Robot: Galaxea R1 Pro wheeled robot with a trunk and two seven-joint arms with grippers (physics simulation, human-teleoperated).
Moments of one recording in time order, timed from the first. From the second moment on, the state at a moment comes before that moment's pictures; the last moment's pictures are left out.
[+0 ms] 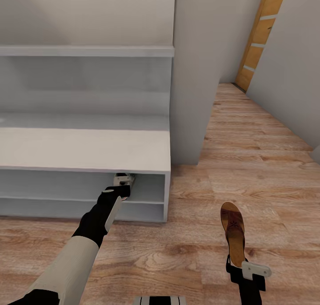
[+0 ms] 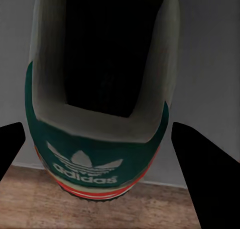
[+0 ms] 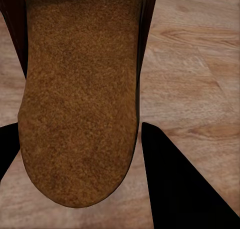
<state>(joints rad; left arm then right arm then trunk) -0.77 -0.11 -0.06 -0.90 0.08 0.53 0.24 -0.05 0.00 -0.04 -1.04 0.12 -0.20 -0.39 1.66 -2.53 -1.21</state>
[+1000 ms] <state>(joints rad) -0.77 -0.11 -0.06 -0.90 0.08 0.53 0.24 -0.05 0.00 -0.04 -1.04 0.12 -0.20 -0.39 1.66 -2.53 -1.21</state>
